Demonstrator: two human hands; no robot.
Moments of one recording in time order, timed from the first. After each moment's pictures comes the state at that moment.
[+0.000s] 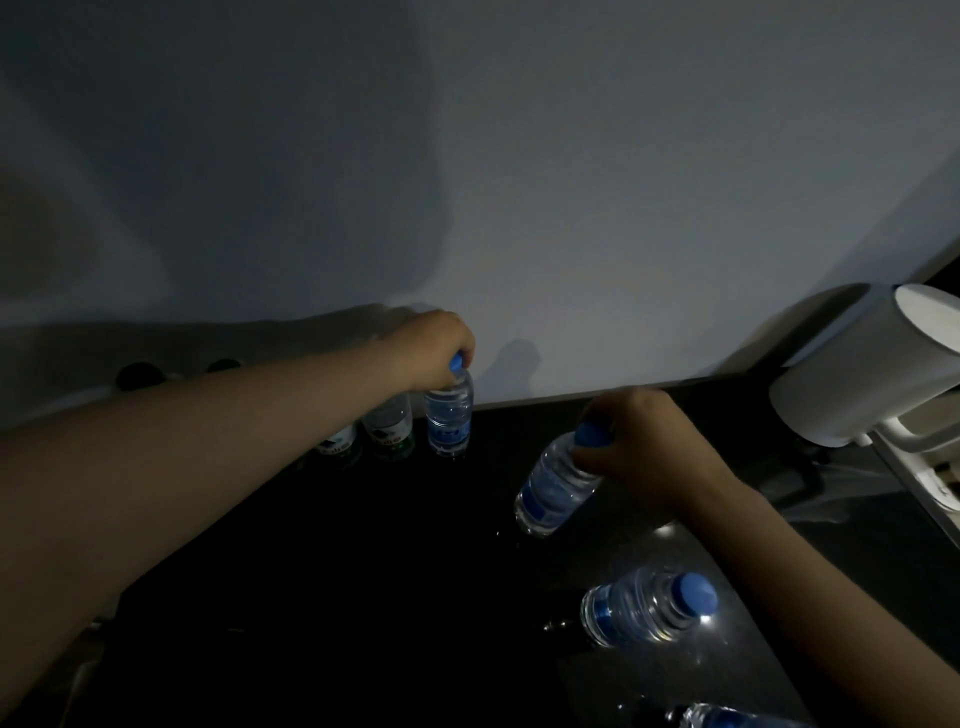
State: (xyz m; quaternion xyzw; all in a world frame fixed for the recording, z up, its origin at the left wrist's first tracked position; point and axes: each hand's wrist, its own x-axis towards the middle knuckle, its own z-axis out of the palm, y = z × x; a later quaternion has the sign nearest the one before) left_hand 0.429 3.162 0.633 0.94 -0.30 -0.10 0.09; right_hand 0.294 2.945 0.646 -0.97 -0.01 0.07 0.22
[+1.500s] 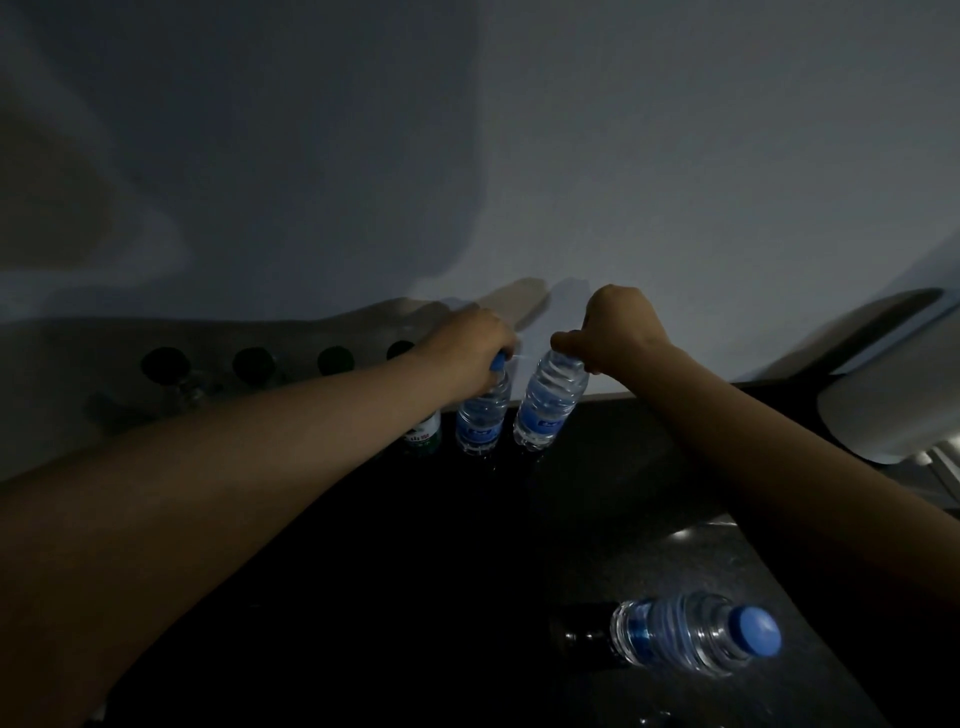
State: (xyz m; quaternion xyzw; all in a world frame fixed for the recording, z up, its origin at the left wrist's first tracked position) left_hand 0.426 3.162 0.617 0.94 -0.28 -0.08 0.17; right_hand 0.428 2.984 0.632 -0.99 0.08 0.05 0.13
